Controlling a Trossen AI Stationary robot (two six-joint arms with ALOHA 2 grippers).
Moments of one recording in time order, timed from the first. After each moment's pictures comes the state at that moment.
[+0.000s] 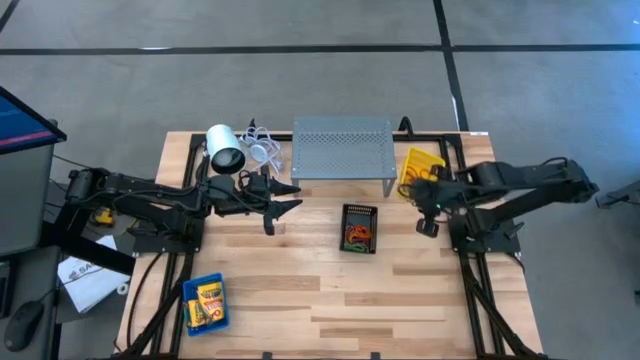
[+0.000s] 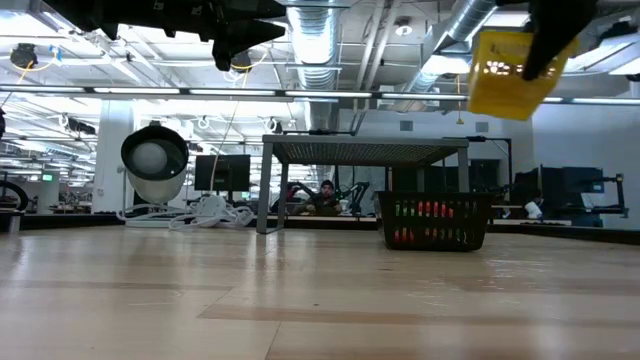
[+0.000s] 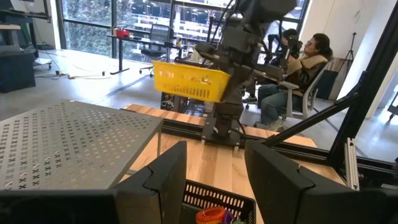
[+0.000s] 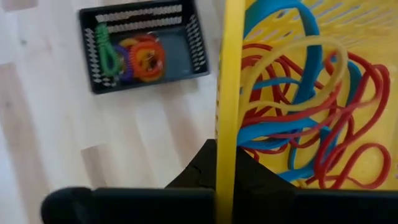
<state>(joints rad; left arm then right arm) 0.00 1.11 0.56 0.56 -0.17 -0.14 0.16 1.05 1.12 -1.27 0.31 0.38</state>
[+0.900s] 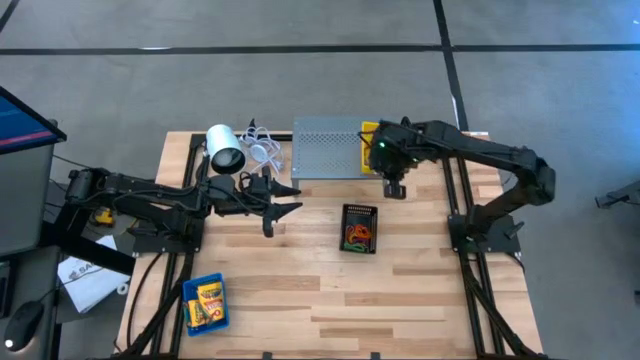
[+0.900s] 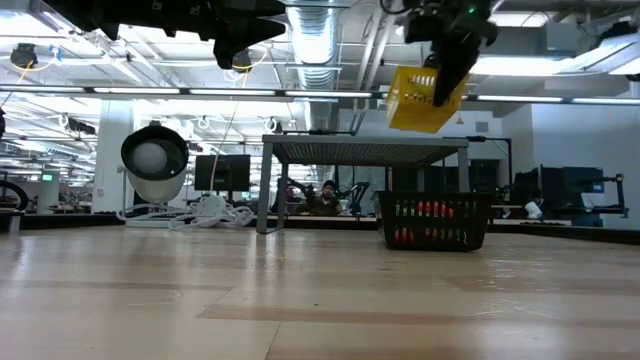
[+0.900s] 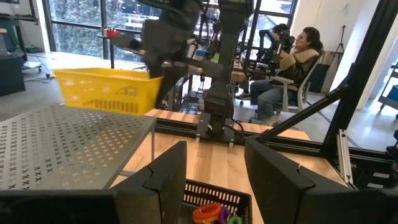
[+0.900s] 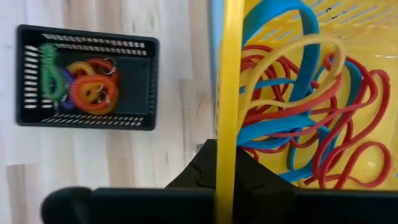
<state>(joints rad) 0.00 1.11 0.56 0.56 -0.13 -0.11 -0.33 1.46 1.43 -1.18 0.07 -0.32</state>
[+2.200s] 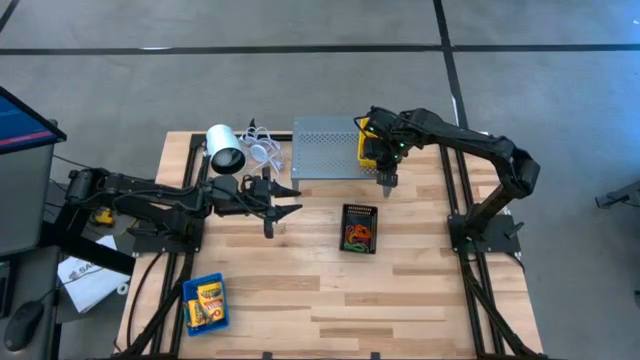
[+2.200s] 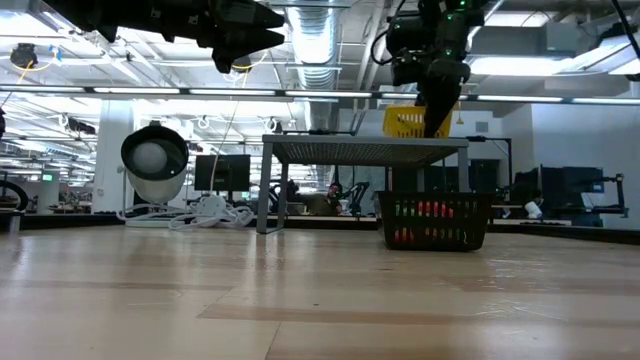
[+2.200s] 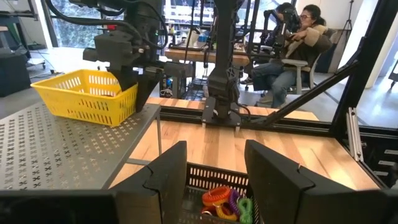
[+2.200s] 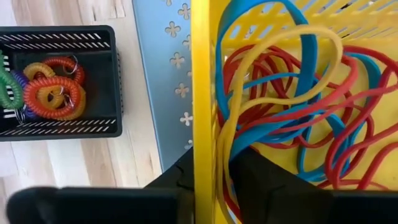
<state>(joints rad) 0.00 1.11 0.56 0.50 -0.13 -0.06 -0.50 1.61 1.45 -1.15 -0.03 -0.38</state>
